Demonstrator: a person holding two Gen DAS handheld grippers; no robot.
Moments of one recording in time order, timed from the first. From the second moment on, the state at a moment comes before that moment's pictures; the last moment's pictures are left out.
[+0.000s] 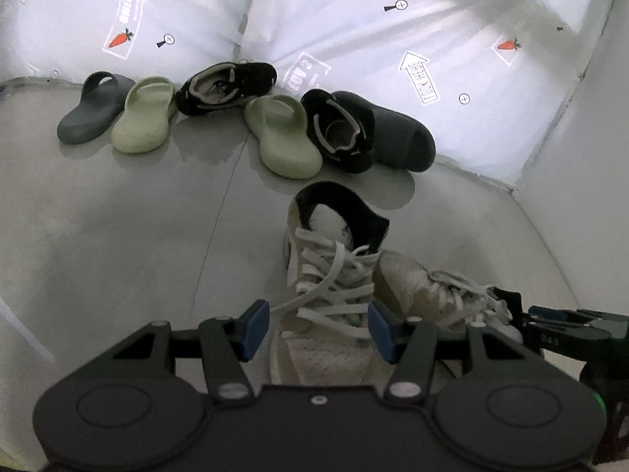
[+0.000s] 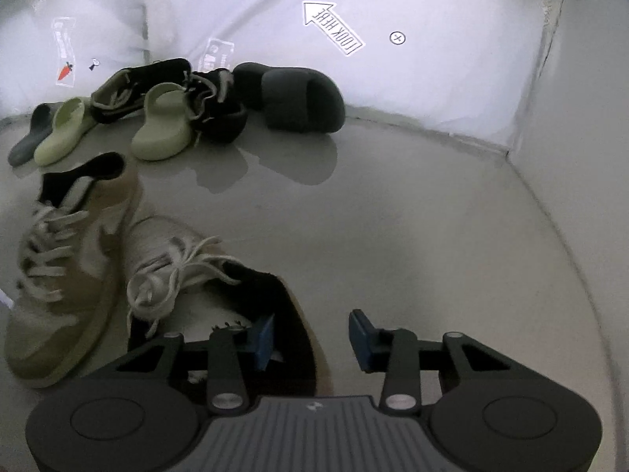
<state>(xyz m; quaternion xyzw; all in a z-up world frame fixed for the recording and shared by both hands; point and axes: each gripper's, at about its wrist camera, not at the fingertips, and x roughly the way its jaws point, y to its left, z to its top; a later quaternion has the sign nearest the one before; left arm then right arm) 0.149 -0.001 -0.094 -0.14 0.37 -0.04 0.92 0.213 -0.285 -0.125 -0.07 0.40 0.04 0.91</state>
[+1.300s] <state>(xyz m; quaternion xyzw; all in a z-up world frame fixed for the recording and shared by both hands) 0.230 -0.001 -0.101 -0.18 0.37 -0.03 0.91 0.203 -0.379 -0.122 0.12 0.44 0.02 0.89</state>
